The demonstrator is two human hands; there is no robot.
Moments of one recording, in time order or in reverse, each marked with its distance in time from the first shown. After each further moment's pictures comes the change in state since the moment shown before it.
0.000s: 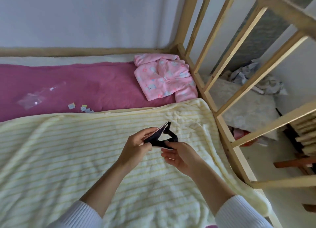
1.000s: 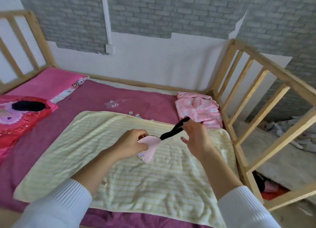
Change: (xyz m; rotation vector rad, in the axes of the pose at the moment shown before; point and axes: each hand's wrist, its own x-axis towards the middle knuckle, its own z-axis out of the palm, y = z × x) left_hand -0.268 0.100 -0.018 0.577 0.295 0.024; right_hand -0.220 0.019 0.040 -0.216 -0.236 -0.534
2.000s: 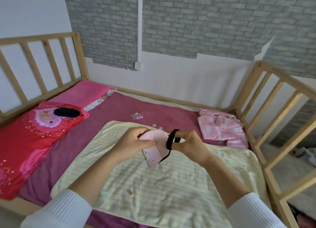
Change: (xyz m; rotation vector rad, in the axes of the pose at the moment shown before) left_hand -0.071 -0.035 -0.112 -0.345 0.183 0.079; right_hand -0.041 0.002 0.137 -0.715 -0.520 -0.504
